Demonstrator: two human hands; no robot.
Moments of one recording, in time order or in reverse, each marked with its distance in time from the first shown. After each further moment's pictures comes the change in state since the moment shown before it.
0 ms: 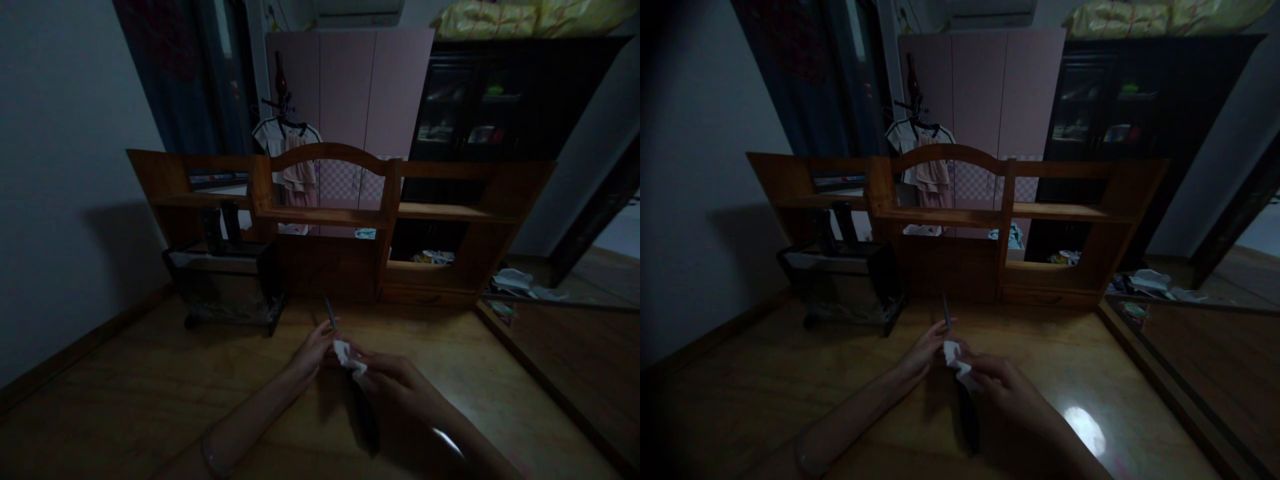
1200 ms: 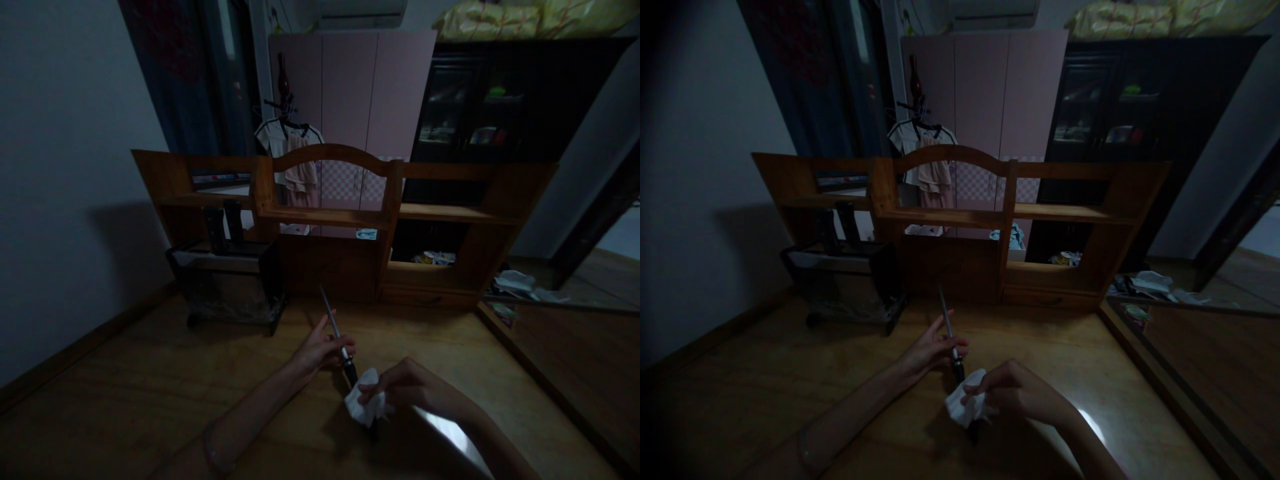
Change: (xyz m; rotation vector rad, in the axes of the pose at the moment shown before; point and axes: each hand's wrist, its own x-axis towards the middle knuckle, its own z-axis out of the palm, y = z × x) left_hand -0.003 0.005 -0.001 0.054 -0.075 -0.021; right_hand -0.011 -0.007 -0.024 0.170 -0.229 0.180
